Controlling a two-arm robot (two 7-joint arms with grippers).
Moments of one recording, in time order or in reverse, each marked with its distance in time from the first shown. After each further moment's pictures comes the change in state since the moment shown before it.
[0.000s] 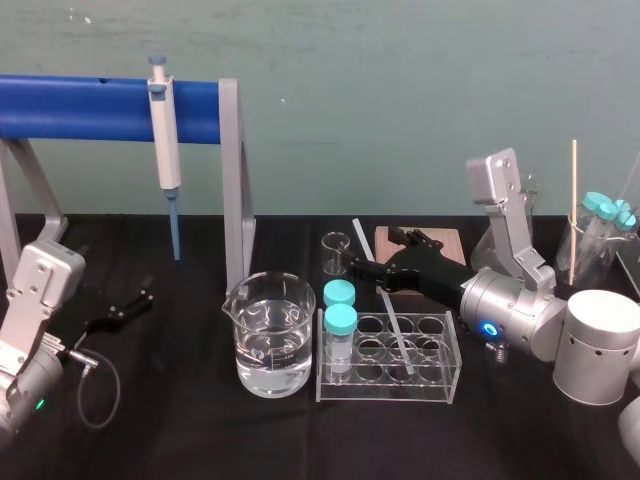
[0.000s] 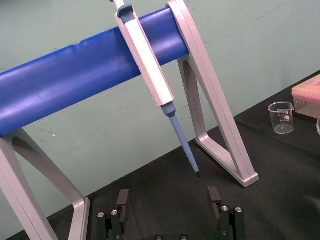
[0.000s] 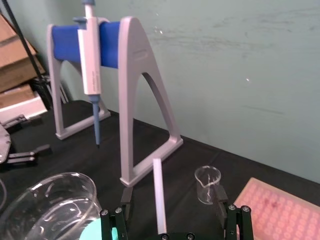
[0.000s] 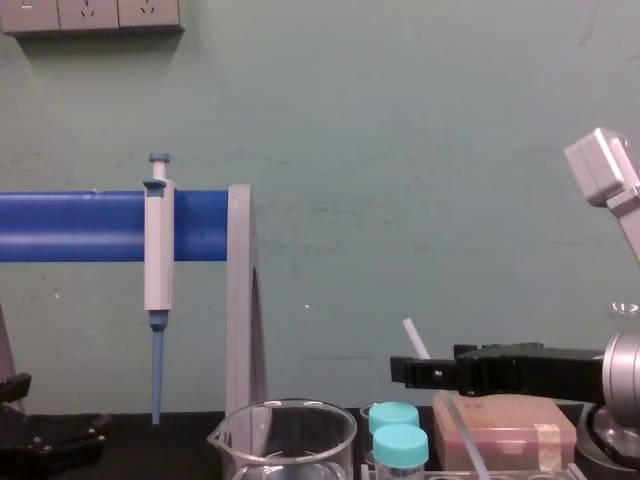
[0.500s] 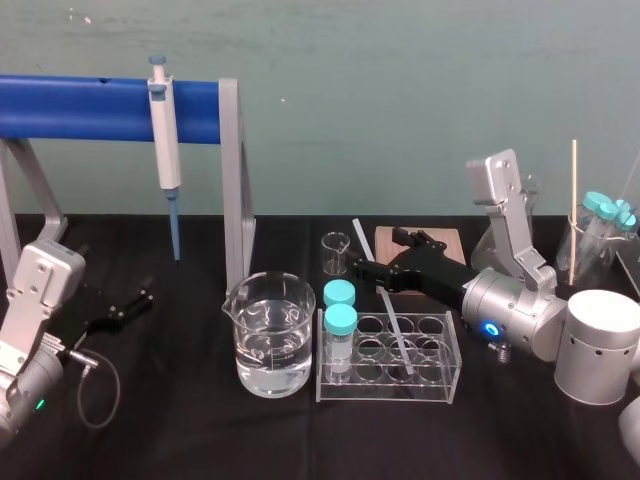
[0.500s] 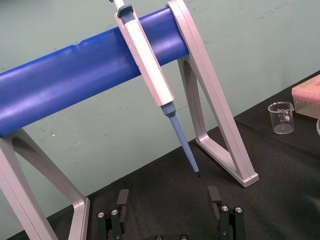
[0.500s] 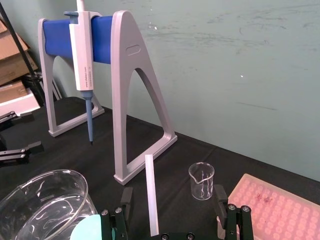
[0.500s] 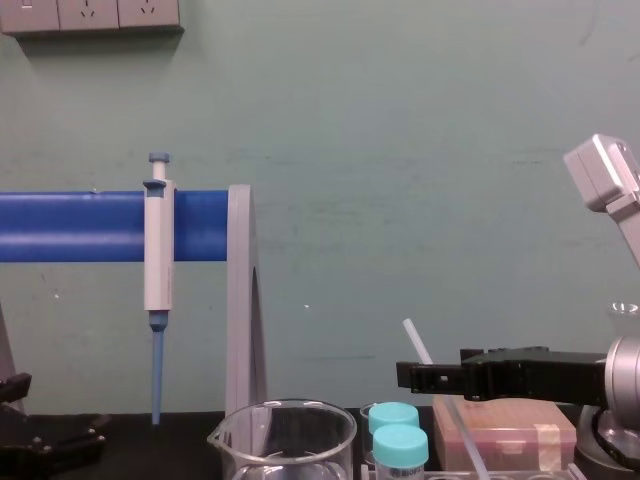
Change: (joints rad) left arm 0.000 0.000 0.000 0.000 0.000 0.000 0.000; right arm -0.002 -0.003 0.007 0.003 -0.017 0.012 -0.013
